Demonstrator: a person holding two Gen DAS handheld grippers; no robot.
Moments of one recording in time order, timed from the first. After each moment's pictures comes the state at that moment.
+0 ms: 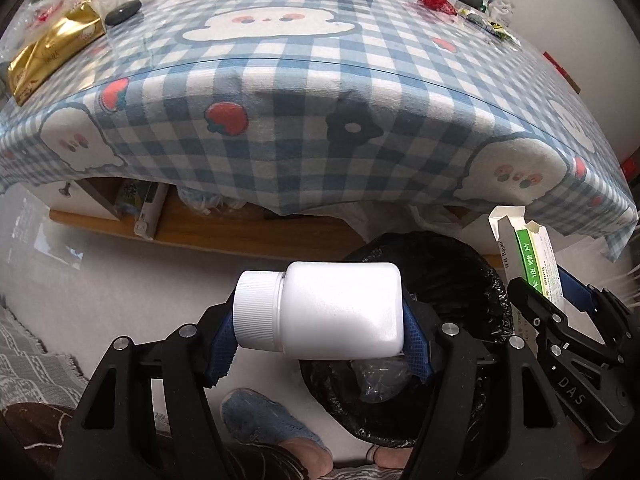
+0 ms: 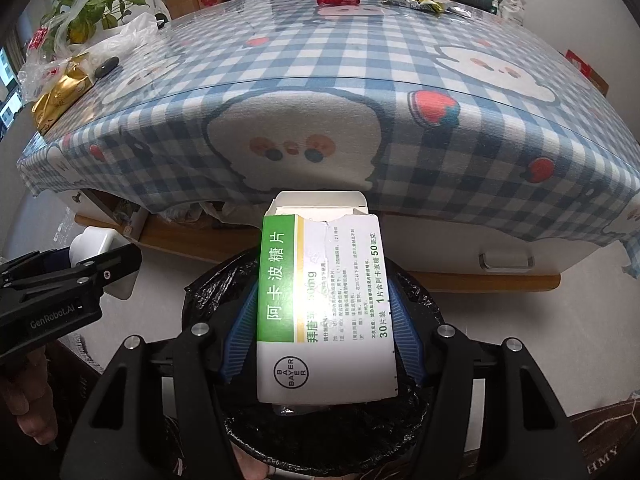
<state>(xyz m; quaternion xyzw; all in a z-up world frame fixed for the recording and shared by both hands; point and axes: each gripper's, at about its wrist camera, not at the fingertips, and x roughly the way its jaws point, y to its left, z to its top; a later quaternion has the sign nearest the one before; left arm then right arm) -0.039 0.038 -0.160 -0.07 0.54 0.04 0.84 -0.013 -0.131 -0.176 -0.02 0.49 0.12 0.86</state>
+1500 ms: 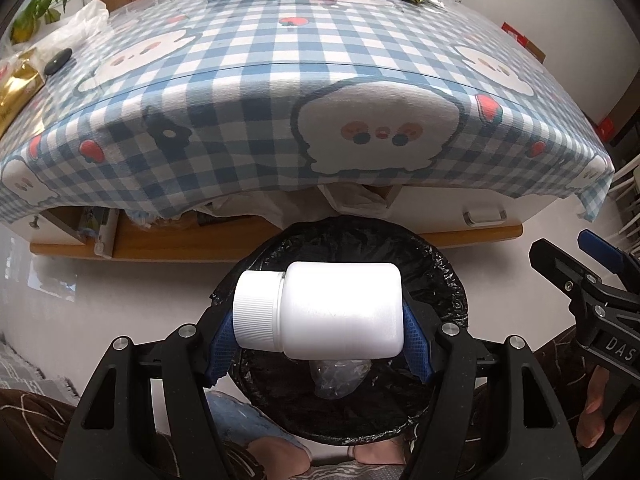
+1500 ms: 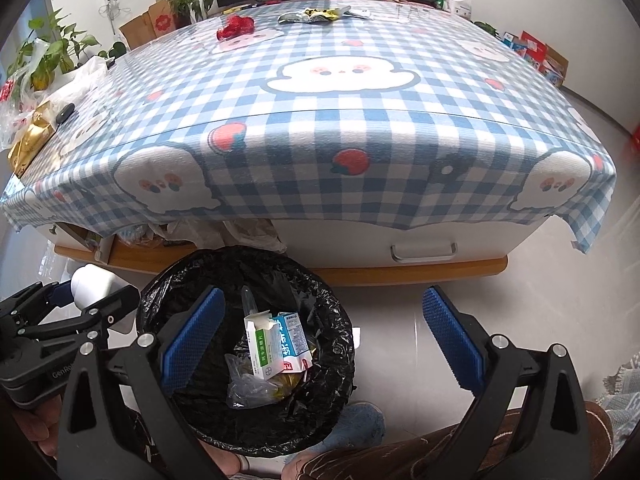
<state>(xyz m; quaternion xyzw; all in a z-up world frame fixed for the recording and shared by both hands) -0.042 -0.060 -0.157 -0.03 0.54 -0.02 0.84 -0.020 -0.234 -0.152 0.01 0.49 0.05 0.87</state>
